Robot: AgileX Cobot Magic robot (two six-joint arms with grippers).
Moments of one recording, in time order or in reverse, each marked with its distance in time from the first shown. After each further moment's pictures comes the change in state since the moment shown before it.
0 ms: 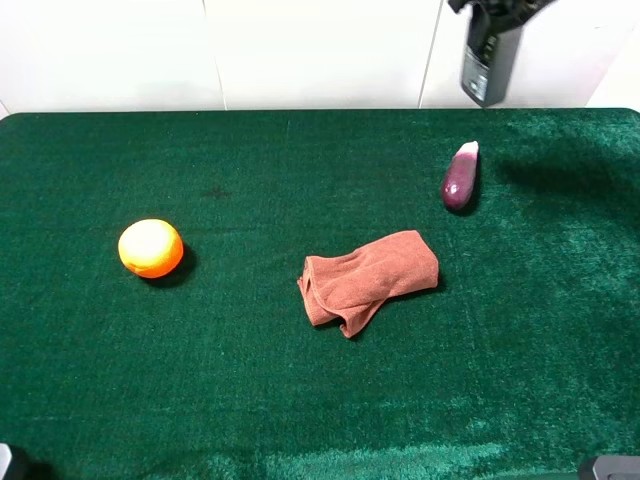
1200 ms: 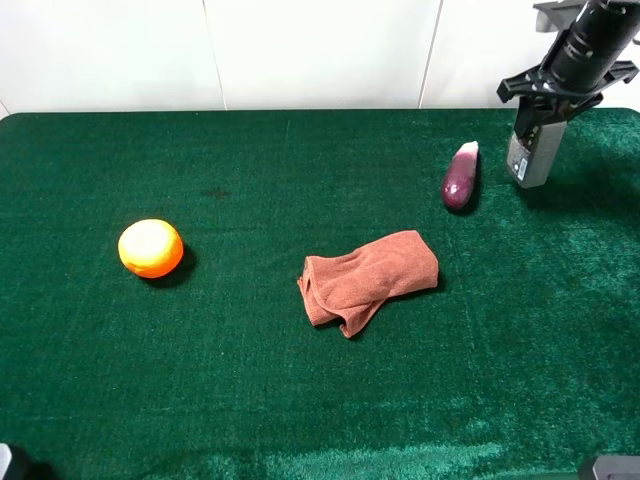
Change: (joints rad) left arm 0.000 0.000 0.000 0.000 0.000 0.000; right arm -0.173 -0.053 0.450 0.053 -0.297 0.012
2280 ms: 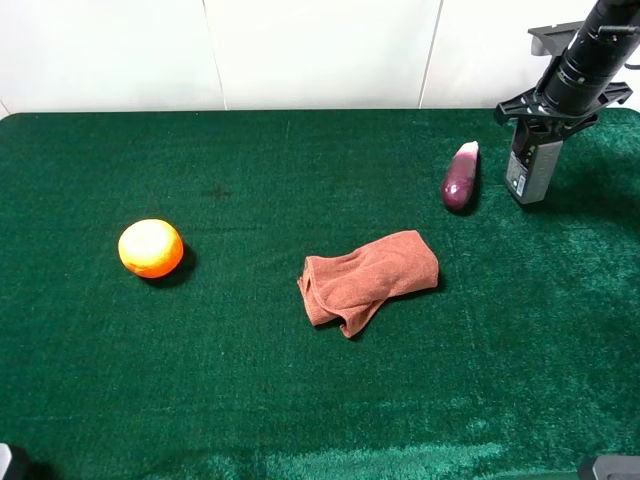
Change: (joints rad) left arm 0.000 0.000 0.000 0.000 0.000 0.000; right arm 0.000 0.000 0.076 -0.036 -0.068 0.026
